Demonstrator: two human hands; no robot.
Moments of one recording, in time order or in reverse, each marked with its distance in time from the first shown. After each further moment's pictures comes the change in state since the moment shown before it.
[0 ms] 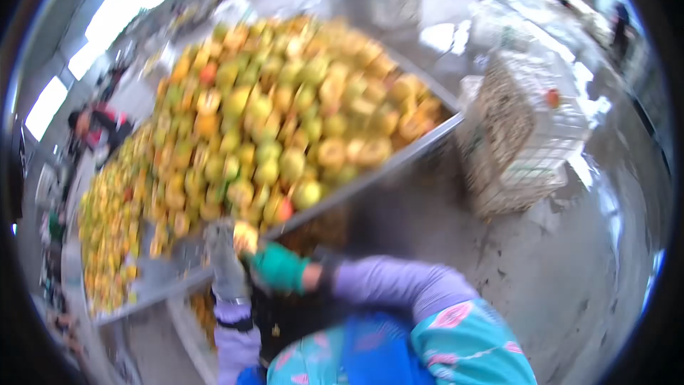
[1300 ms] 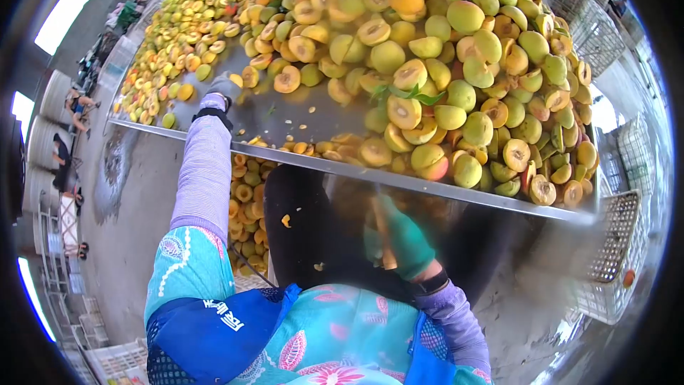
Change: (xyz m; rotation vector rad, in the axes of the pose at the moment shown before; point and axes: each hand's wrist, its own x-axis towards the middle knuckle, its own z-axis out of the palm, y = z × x) left_hand 0.192 -0.143 -0.304 1.501 0.264 -0.159; right_hand 0.013 0.031 -0.007 0.941 -0.193 0.865
